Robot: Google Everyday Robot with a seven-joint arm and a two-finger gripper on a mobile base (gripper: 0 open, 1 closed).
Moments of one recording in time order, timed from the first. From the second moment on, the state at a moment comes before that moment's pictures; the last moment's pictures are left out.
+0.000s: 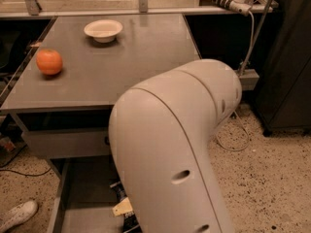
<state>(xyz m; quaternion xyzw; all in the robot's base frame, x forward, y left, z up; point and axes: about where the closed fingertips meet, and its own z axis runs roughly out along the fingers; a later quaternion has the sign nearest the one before) 0.448 0.073 0.411 -0.25 0.94 0.17 0.14</state>
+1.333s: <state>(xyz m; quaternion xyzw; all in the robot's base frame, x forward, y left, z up) 0.424 0.086 0.367 -0.23 0.95 0.19 0.10</state>
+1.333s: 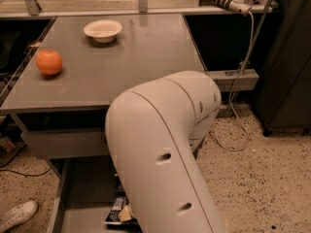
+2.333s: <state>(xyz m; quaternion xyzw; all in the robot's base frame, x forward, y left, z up) 0.423 0.086 0.369 -0.23 0.95 0.19 0.10</state>
